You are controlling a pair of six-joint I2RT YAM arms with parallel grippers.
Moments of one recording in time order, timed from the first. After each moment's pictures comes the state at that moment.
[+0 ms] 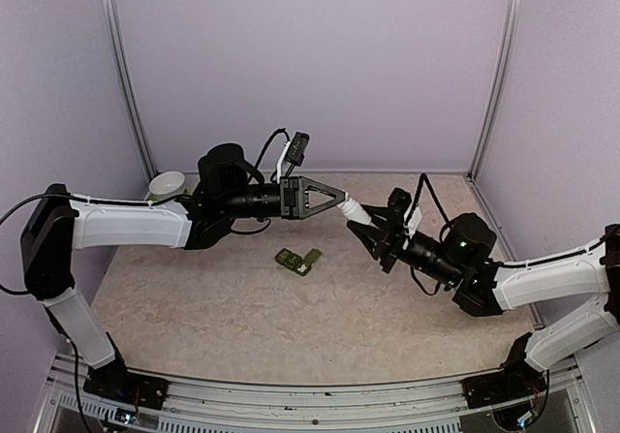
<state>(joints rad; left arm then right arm) -0.81 1.70 1.13 0.63 0.73 -0.76 0.90 1.31 0.50 0.99 -0.11 -0.21</state>
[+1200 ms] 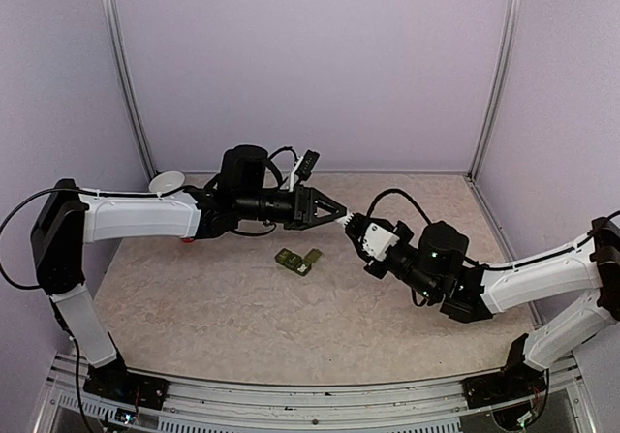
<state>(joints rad) -0.81 1.76 1.24 0.27 0.63 -0.71 1.02 1.39 0.57 0.81 0.32 -0.64</state>
